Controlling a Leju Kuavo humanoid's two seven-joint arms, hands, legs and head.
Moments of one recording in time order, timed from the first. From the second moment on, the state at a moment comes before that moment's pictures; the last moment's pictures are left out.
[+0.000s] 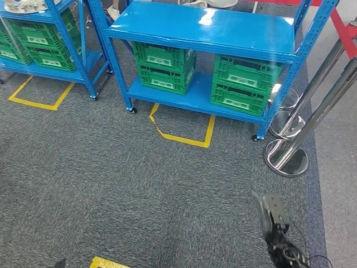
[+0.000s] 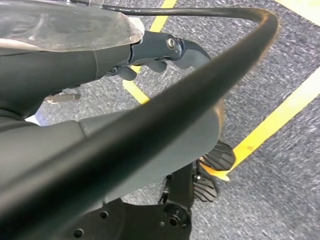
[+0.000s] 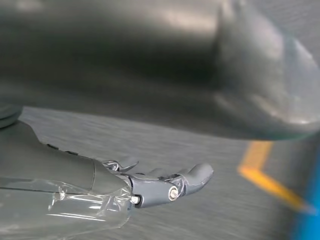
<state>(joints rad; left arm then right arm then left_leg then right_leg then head) -0.10 0.18 -0.84 -0.21 1.30 0.14 -0.09 -0.12 -0.17 0.37 -0.98 -0.13 -0.05 -0.25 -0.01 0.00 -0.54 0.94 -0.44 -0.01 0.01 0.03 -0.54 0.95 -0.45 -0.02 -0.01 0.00</state>
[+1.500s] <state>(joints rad) -0.10 0.18 -0.83 -0.21 1.31 0.13 -0.11 -0.12 -0.15 0.38 -0.29 -0.18 0.00 -0.21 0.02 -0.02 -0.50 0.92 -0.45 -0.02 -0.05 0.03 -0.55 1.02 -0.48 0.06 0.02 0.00</state>
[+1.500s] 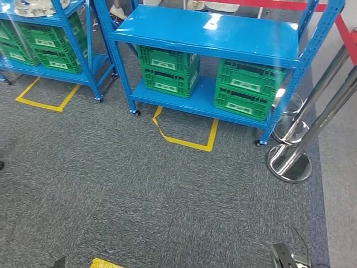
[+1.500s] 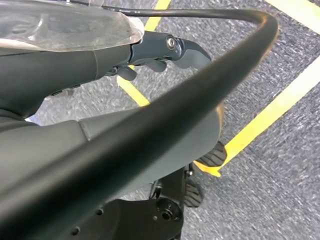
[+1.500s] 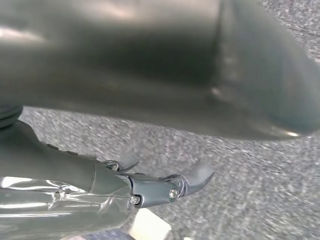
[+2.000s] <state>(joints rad) -0.09 0.19 -0.83 -0.21 1.30 0.14 -0.10 -0.13 -0.14 0.38 -0.28 -0.19 0.00 -0.21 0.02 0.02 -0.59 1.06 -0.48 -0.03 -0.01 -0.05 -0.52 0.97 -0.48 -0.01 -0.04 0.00</state>
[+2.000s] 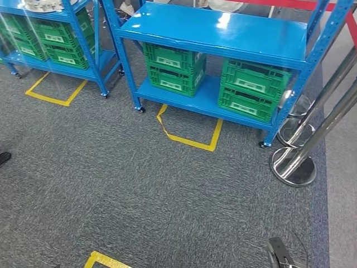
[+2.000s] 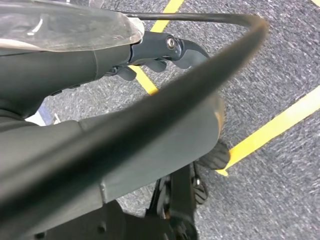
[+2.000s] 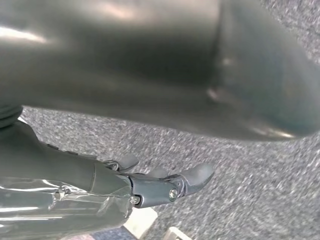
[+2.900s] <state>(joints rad) -0.10 0.18 -0.83 -0.21 1.31 0.14 -0.10 -0.13 -0.14 0.39 -0.26 -0.21 -0.01 -0.21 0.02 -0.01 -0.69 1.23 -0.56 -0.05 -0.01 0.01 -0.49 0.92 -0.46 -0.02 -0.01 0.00</state>
